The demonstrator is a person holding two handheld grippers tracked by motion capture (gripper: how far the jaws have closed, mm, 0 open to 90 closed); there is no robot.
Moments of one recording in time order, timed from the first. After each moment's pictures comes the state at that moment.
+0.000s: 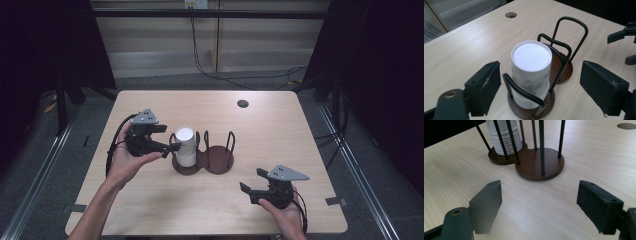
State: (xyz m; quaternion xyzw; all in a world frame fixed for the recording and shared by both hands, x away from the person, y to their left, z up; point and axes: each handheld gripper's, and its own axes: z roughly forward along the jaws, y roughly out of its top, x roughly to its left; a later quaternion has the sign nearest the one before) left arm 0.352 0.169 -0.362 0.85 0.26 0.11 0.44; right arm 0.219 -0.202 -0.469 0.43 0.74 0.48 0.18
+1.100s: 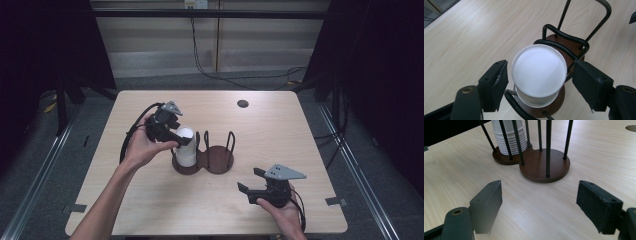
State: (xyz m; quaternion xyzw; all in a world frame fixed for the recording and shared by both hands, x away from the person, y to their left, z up) left arm 0.389 0.124 -0.359 0.91 0.23 0.09 0.32; right arm 0.223 -0.198 -0.469 0.42 0.75 0.48 0.17
